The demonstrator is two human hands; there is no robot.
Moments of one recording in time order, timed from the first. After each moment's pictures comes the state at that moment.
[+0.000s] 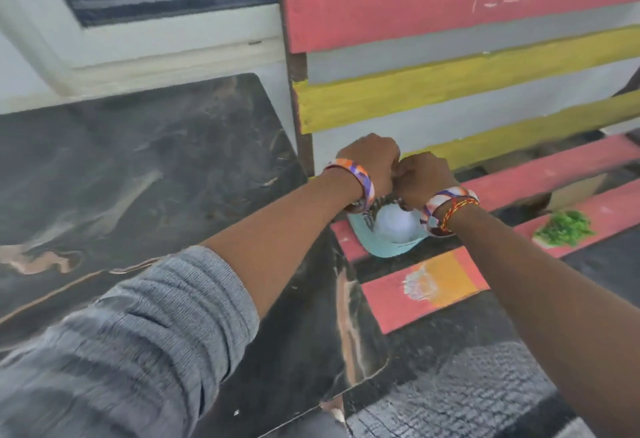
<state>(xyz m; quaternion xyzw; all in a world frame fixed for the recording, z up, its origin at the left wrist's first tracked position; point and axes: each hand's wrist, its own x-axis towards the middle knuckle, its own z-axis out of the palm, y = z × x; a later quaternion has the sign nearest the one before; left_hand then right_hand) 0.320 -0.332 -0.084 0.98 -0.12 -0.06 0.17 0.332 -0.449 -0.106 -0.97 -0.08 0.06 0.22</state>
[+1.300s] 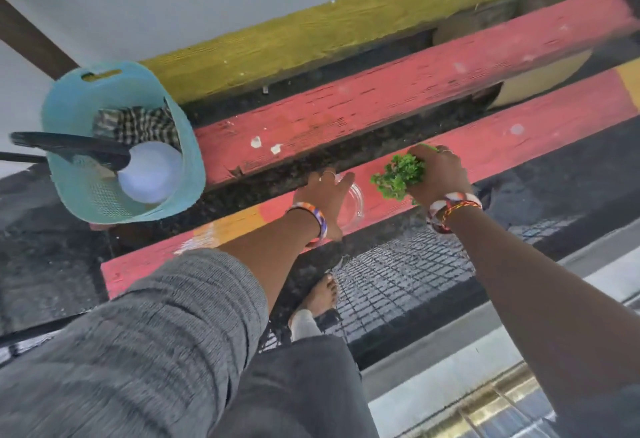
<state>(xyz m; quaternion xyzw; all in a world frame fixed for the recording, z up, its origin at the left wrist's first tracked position) 0.455 -0.708 -0.338 0.92 -0.06 -0.38 0.09 0.506 -0.882 -0.307 -0.97 0.00 0.20 0.13</state>
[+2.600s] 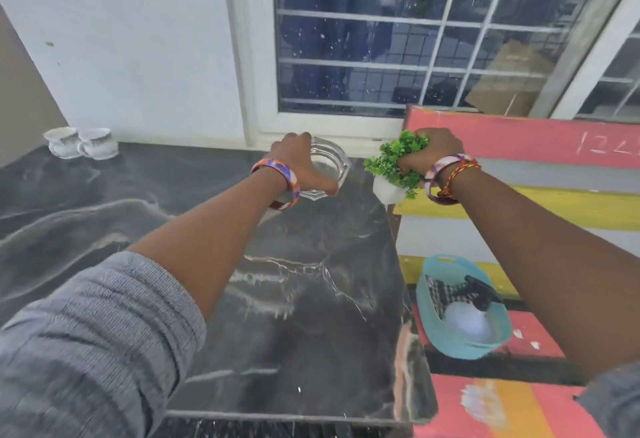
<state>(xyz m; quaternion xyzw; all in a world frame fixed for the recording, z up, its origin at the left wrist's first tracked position) 0.188 -0.164 0.009 0.94 0.25 0.11 0.18 0.316 -0.333 0.029 -0.91 -0.23 0.02 0.34</state>
